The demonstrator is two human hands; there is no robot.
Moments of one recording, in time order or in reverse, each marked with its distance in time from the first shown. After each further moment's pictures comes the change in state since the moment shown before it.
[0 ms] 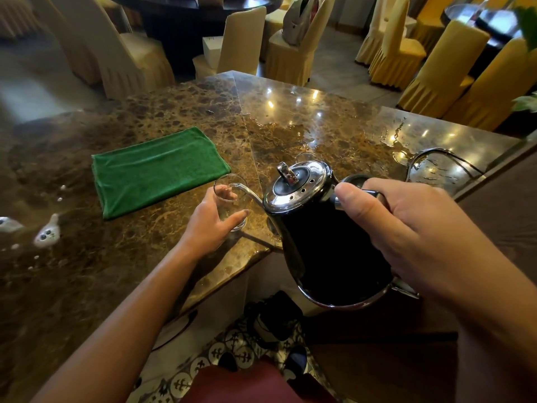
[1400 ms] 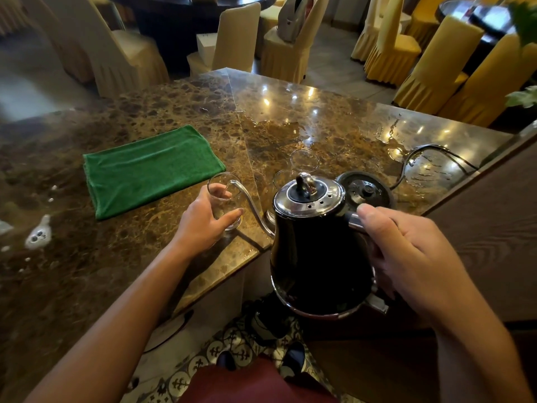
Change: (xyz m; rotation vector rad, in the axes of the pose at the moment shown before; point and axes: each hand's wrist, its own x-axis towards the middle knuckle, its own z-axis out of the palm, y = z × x) left_hand 0.001 0.001 -0.003 0.078 0.011 0.014; right_hand -0.023 0.050 0.024 0.335 0.070 0.129
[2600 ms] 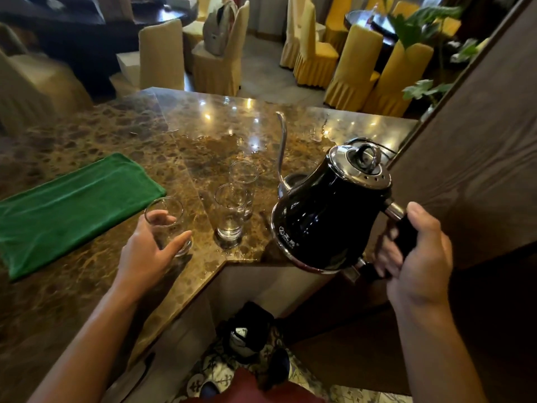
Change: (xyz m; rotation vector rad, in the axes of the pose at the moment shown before) left_hand 0.002 -0.010 0.009 0.022 0.035 0.048; right_hand -0.029 0.042 -0.023 0.608 0.750 0.138
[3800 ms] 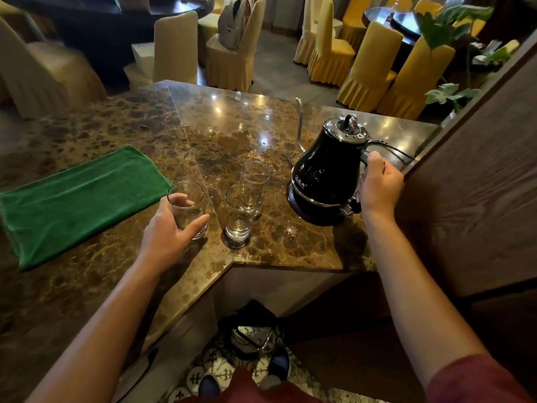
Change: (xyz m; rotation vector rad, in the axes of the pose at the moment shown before) left_hand 0.028 0.008 0.014 -0.019 -0.030 -0.045; right_hand 0.173 0.081 0.048 -0.365 0.145 -0.183
